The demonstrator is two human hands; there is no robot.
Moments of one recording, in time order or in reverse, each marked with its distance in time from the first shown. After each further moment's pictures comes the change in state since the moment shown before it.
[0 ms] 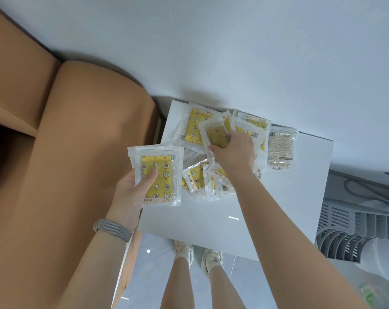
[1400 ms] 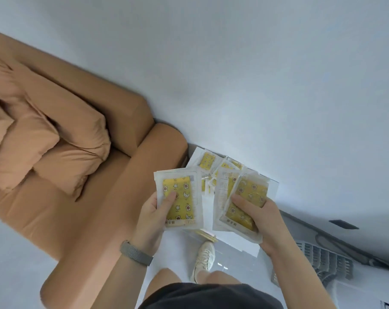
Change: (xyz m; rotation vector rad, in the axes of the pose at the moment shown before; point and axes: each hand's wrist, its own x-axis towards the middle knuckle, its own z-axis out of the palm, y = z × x) left_hand -0.369 0.062 0.021 -0.119 0.012 0.270; right_hand -0.342 -0.001 -0.297 1.023 -0.495 0.018
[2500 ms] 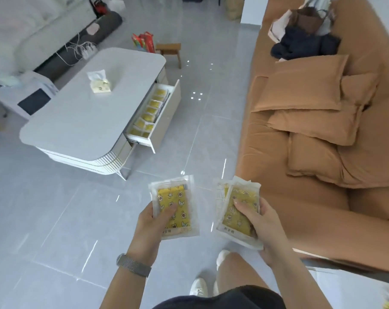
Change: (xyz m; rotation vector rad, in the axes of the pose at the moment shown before) left_hand -0.467 -0.214 -0.368 -0.727 1.133 0.280; right_hand -0.303 0.329 0.348 -0.798 -1.040 0.203
